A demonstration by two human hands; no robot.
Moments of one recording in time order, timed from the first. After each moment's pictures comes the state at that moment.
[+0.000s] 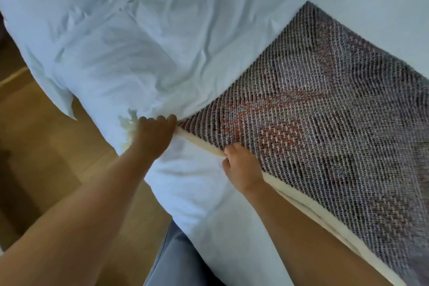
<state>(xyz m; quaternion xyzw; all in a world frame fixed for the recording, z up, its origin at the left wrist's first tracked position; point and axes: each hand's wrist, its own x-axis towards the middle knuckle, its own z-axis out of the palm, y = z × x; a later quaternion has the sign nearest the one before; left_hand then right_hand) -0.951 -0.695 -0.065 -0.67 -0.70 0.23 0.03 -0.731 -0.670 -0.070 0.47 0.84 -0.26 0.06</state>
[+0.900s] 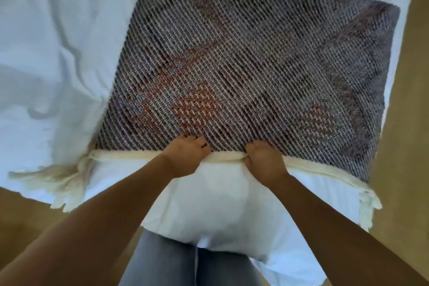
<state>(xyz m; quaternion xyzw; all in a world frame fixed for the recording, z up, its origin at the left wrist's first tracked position) -0.758 -0.666 -0.090 -0.91 -0.31 0.20 -0.18 -0.542 -0.718 -0.074 0.65 0.71 -0.24 0.12</state>
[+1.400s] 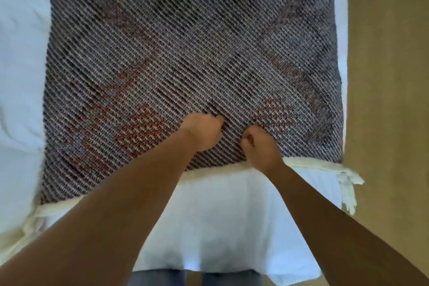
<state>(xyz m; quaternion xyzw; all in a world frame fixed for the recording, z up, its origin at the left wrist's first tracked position) -0.596 -0.592 -0.077 -0.91 -0.30 0.20 -0.20 -0.461 -0.702 -0.069 0.81 0.48 -0.33 -0.10</state>
